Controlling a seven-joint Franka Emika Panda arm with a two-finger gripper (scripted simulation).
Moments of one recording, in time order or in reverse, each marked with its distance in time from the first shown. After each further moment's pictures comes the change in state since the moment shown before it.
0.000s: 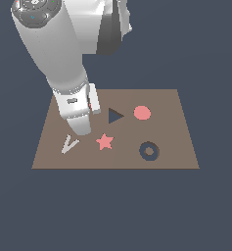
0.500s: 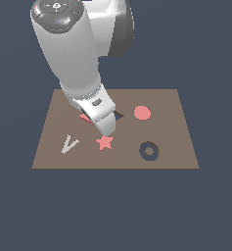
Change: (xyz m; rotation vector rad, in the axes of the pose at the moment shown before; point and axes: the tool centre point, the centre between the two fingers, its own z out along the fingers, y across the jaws) arm 0.028 0.025 -0.002 0.000 0.000 -0.424
